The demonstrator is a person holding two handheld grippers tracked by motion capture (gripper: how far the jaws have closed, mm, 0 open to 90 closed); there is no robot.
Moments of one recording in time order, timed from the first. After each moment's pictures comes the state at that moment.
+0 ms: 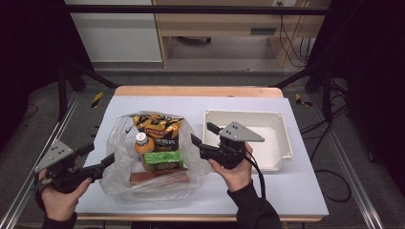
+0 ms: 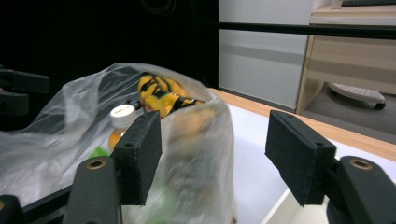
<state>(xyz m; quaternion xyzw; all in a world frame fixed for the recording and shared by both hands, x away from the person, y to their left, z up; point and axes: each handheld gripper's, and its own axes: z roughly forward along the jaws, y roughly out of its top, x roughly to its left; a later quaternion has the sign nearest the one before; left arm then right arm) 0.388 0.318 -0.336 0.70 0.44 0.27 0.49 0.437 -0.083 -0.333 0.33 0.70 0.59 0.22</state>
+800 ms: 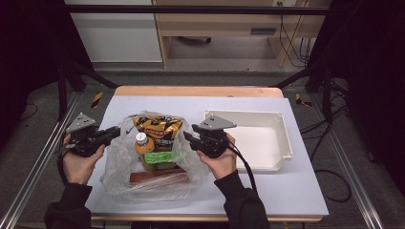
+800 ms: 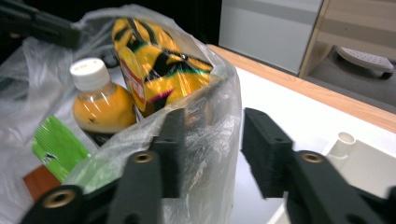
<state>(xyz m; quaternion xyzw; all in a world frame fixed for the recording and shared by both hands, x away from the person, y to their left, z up) 0.468 0.311 -0.349 0.74 0.45 0.24 0.45 0.476 -0.049 -0.356 0.34 0.76 0.51 0.21</state>
